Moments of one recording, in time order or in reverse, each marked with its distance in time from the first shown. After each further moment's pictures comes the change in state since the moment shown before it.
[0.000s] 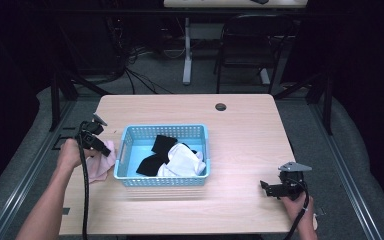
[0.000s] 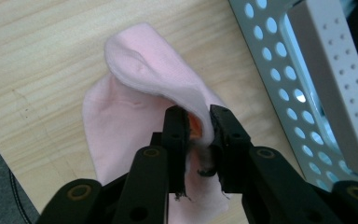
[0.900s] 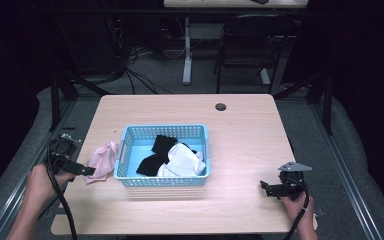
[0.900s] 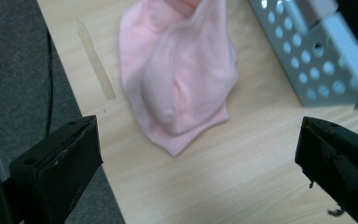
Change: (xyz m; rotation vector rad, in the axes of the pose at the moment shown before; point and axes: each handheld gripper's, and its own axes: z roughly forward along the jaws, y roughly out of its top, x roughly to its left) left arm -0.020 -0.104 -0.047 -0.178 0.124 -0.010; right arm 0.000 0.000 0.000 -0.001 0.000 0.001
